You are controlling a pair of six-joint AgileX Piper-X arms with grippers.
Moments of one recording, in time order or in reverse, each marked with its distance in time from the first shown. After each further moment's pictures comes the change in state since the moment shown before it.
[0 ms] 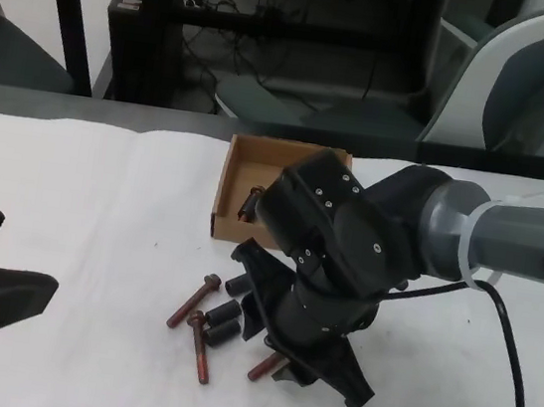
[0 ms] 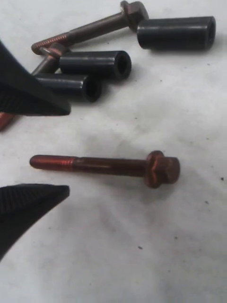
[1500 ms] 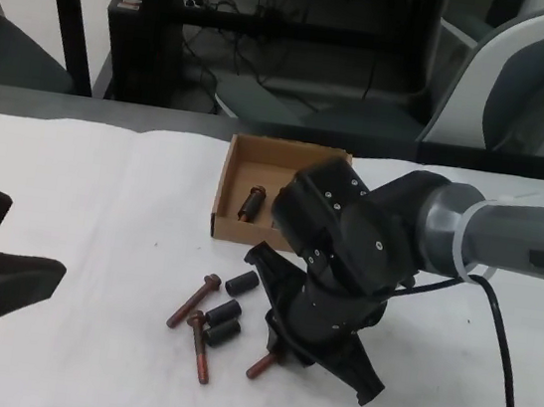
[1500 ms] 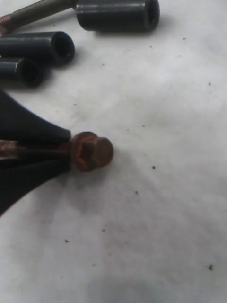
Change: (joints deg) left arm 0.0 0.0 0.0 -2.2 0.0 1.1; right arm -2.9 2.9 -0.4 -1.3 0.6 -3.8
